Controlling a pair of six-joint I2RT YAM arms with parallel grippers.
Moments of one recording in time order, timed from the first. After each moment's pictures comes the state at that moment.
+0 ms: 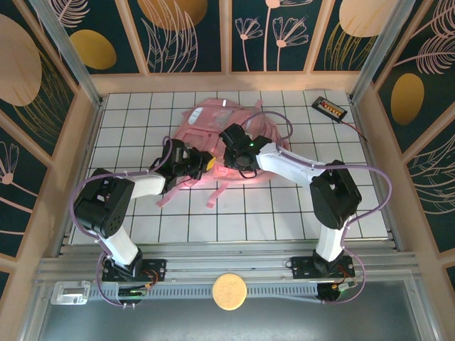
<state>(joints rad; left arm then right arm) -0.44 1.70 0.74 0.45 0.49 -1.51 0.77 1.82 1.40 -0.64 0.15 0.84</state>
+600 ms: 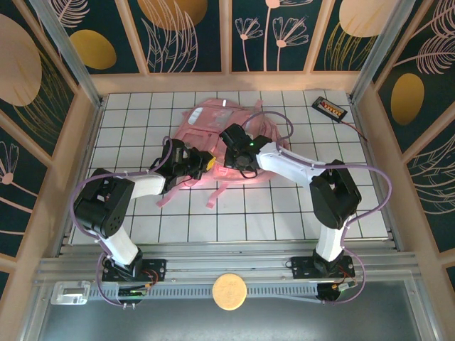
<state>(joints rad) -0.44 1.70 0.74 0.46 0.49 -1.52 0.77 1.82 1.41 -0.66 0.16 0.84</state>
